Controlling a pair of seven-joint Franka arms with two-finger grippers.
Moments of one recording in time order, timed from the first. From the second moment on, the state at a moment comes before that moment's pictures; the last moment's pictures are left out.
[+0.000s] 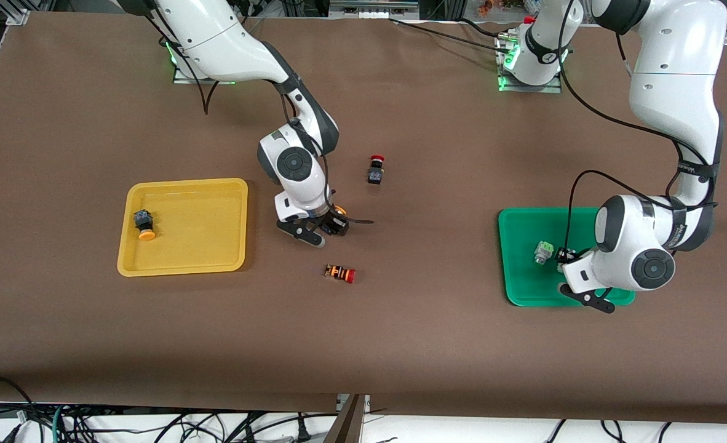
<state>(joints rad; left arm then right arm) 0.00 0.75 -0.01 -1.51 0.10 2.01 0.34 0.66 0.74 -0.01 -1.71 0.05 2.57 1.07</state>
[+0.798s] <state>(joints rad) -0.02 0.36 -0.05 -1.33 0.10 1.54 0.18 0.65 0.59 -0.27 -1.71 0.03 2.24 0.48</state>
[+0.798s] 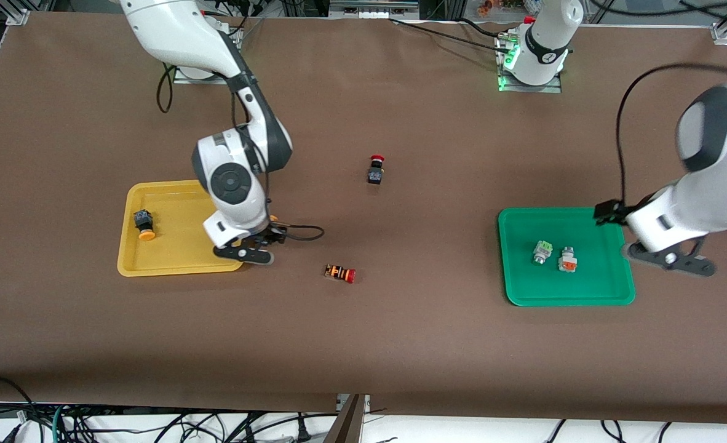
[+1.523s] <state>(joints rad) 0.00 -0.04 -0.04 -1.59 0.08 1.55 -0.03 0.53 0.49 -0.30 -2.02 0.10 2.51 0.11</state>
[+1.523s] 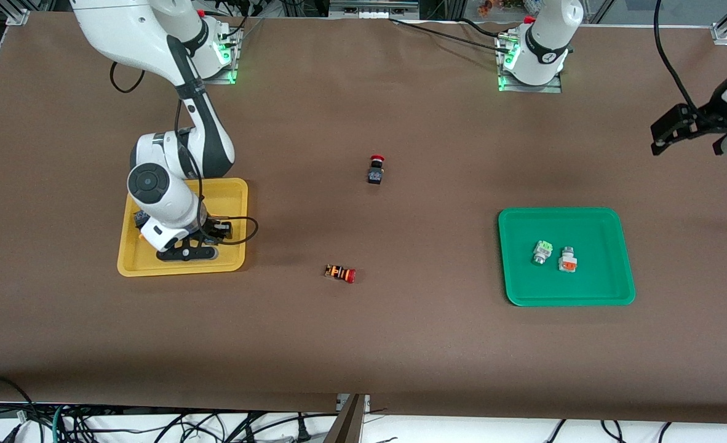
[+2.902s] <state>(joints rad) 0.00 -0.03 -0.04 -1.61 0.05 1.55 -0.04 0.49 0.31 -0.47 -1.58 0.16 1.73 0.02</state>
